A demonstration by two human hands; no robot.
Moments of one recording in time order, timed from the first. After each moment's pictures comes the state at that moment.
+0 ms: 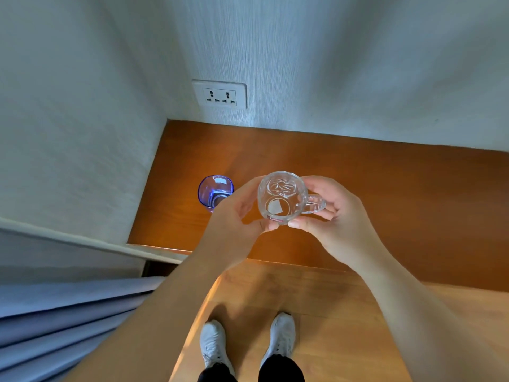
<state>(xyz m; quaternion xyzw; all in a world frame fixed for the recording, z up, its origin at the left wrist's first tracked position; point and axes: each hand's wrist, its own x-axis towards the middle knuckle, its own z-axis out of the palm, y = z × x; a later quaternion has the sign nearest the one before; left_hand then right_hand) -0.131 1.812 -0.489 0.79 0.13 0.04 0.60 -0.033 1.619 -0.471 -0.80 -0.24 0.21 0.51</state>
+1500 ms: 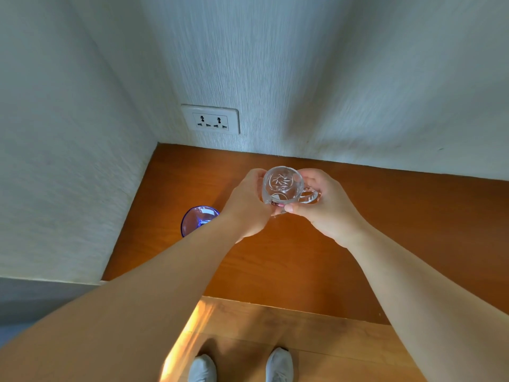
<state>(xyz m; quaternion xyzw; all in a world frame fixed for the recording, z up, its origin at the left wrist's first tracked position) -0.009 1.828 -0.524 0.80 0.22 -0.04 0.55 0.068 1.658 -0.510 -0.85 -0.21 0.22 0.43</state>
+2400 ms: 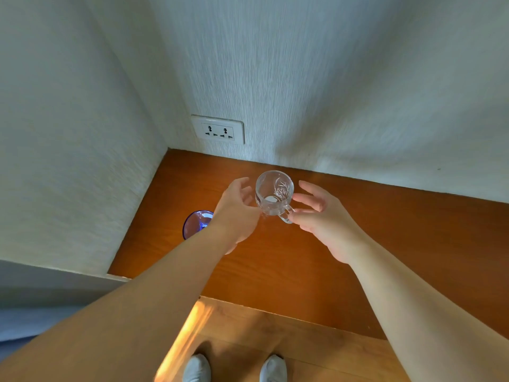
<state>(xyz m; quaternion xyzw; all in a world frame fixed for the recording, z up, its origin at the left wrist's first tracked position) -0.025 1.824 -0.501 0.73 0.35 0.00 0.59 0.069 1.651 -0.491 -0.77 -0.09 0.37 0.52</state>
